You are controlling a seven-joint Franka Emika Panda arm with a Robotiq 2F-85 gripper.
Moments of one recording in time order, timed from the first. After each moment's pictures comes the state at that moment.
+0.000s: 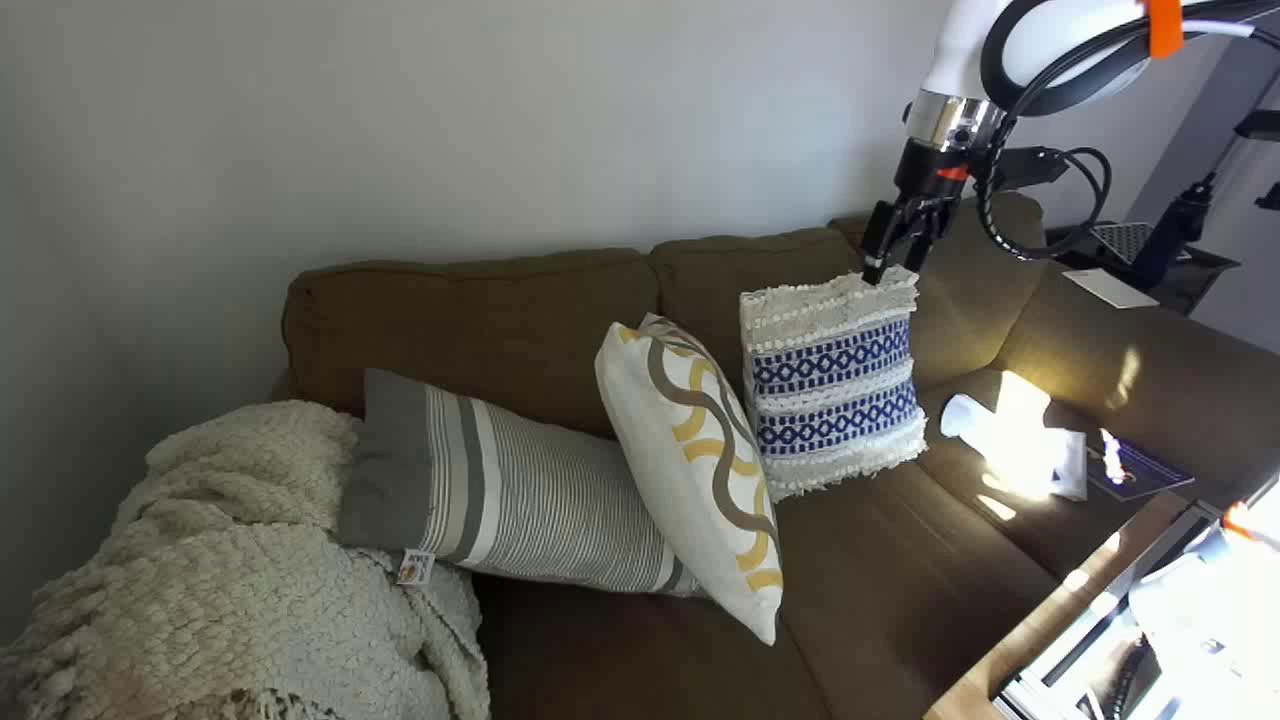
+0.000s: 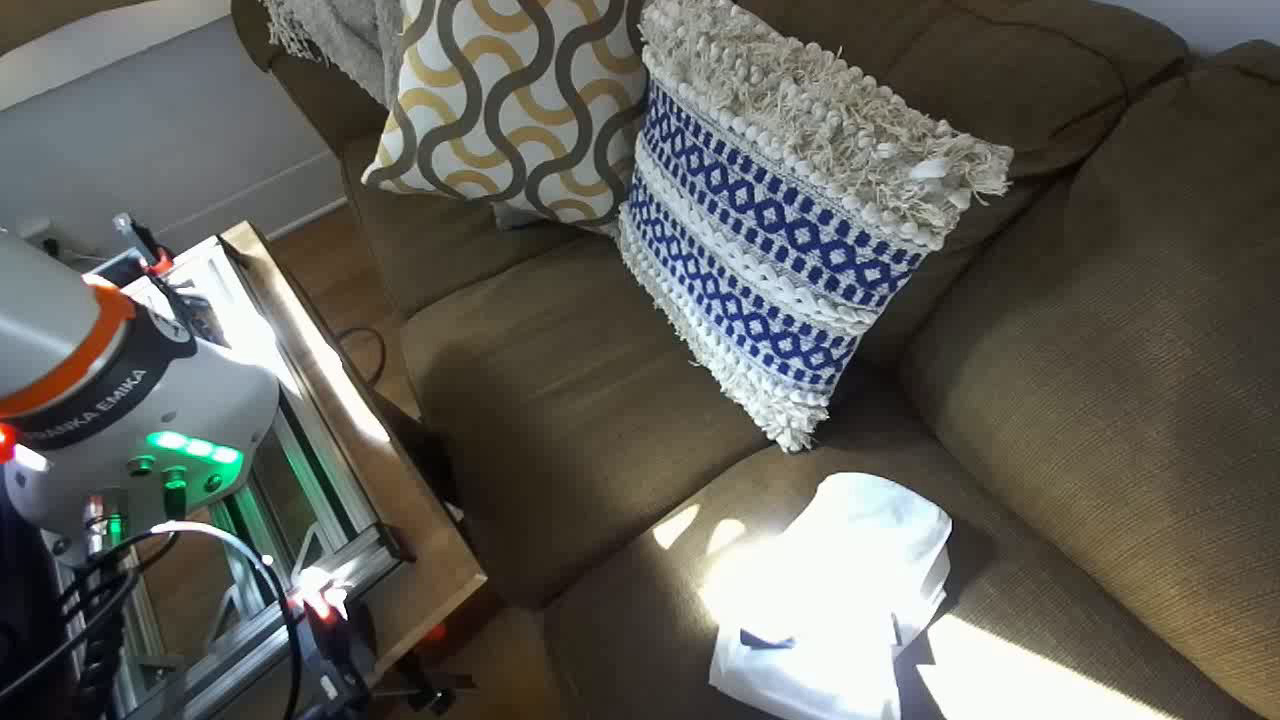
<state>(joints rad) 0.10 -0.34 0.15 -2.42 0.06 2.13 0.12</state>
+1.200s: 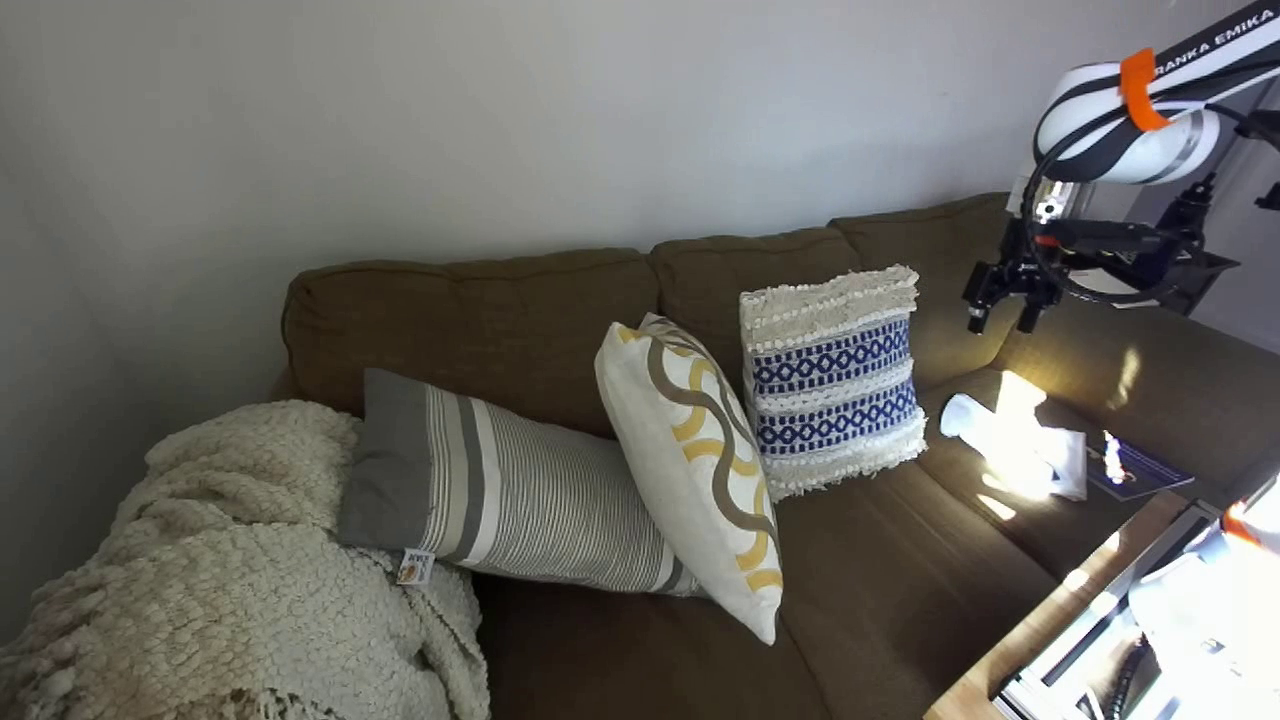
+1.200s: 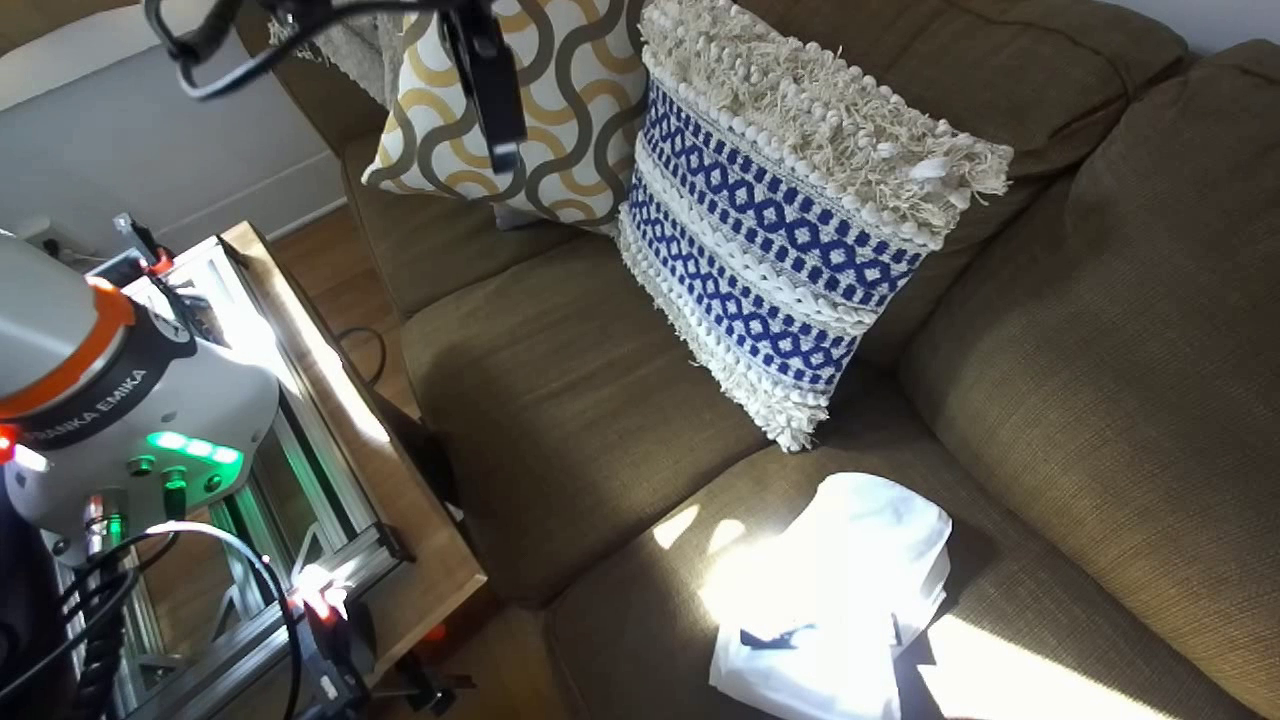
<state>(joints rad) -0.14 -0.27 -0.15 -2.61 0.02 2.17 -0.01</state>
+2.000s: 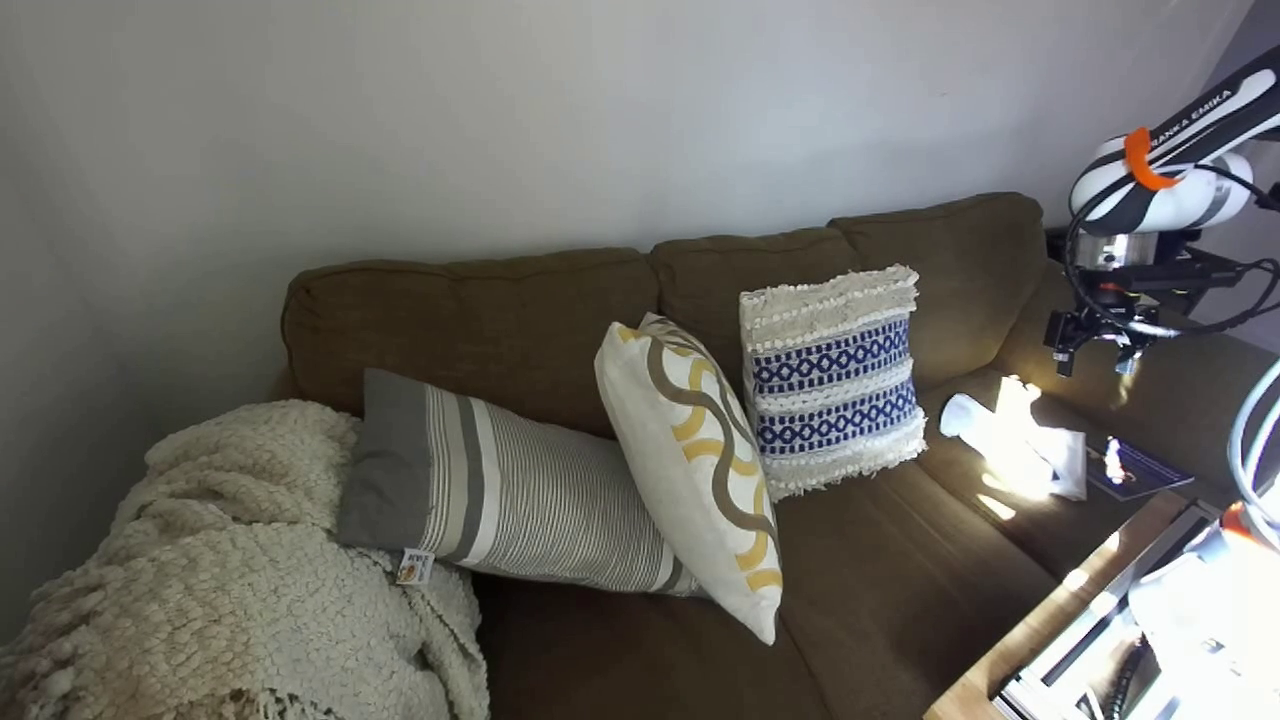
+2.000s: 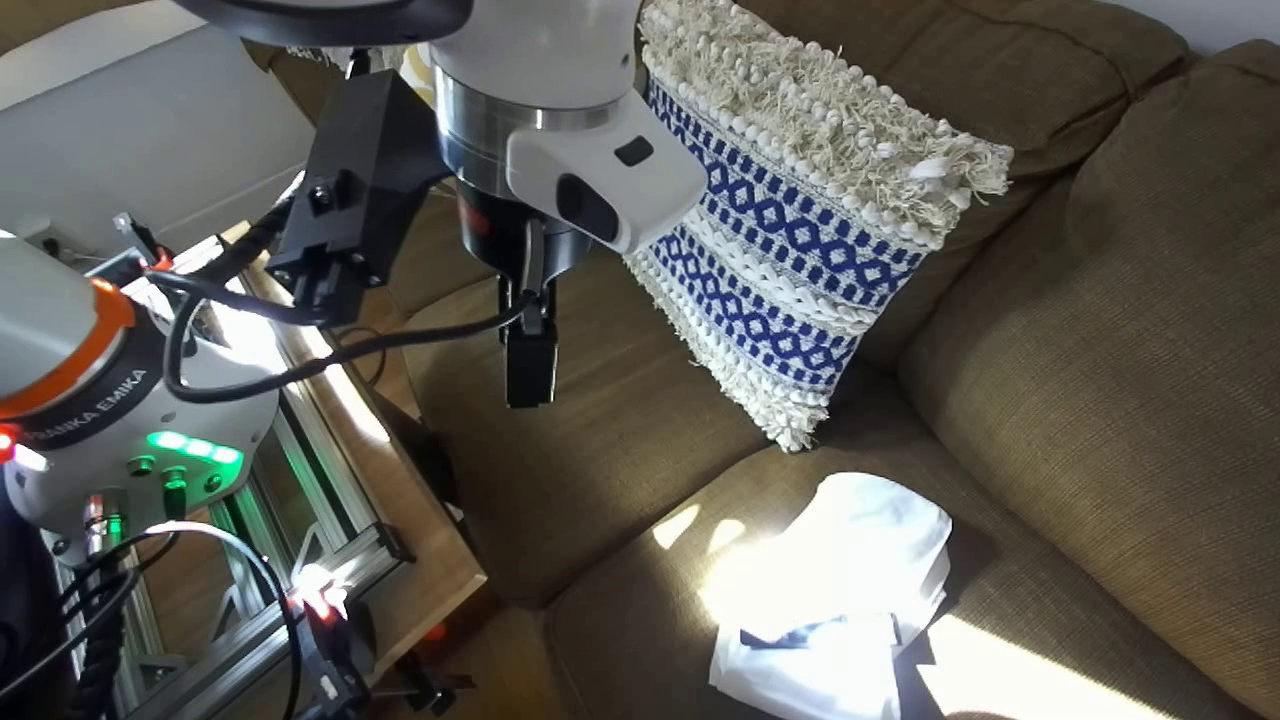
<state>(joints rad) -0.34 -0.05 -0.30 -2.56 -0.20 2.18 0.02</state>
